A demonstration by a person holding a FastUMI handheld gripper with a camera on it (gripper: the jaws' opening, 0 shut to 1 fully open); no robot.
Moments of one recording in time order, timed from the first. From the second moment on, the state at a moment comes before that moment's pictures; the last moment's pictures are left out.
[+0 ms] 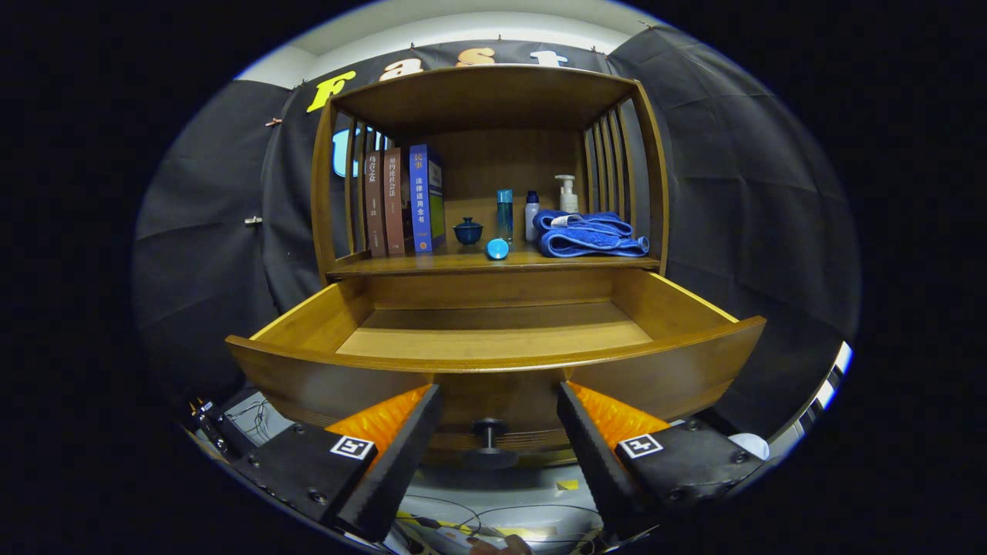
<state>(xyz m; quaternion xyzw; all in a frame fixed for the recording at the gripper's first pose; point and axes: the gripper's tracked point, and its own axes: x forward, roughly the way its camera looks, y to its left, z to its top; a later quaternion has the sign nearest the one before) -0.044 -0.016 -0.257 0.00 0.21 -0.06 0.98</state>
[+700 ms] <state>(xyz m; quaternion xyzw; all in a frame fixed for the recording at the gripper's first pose) 0.081 -0.025 -0.277 0.00 0.23 -0.06 0.97</state>
